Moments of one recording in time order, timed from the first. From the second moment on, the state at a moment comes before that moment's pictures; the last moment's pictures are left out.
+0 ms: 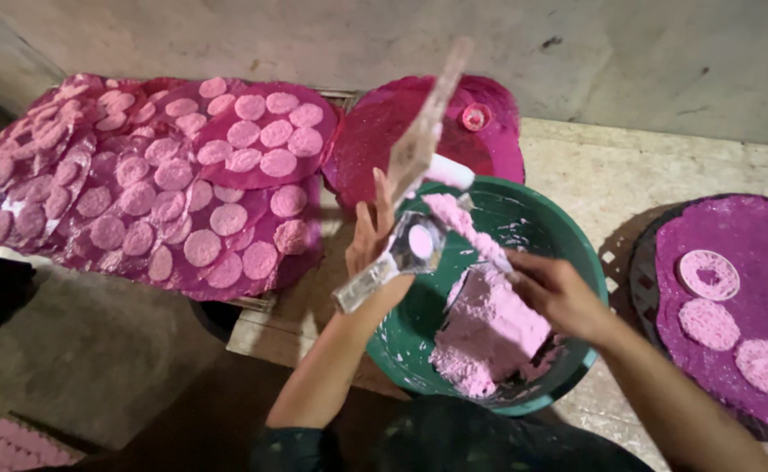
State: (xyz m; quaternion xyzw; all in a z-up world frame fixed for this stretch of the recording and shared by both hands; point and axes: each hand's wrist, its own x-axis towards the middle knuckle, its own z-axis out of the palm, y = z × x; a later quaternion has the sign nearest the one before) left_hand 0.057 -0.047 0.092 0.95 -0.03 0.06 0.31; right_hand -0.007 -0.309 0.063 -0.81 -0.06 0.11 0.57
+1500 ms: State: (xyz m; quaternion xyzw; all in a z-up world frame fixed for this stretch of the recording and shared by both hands) left_hand -0.037 -0.184 0.080 0.73 -0.42 -0.38 0.37; right_hand -0.146 -0.432 0.115 -0.72 -0.25 0.03 0.65
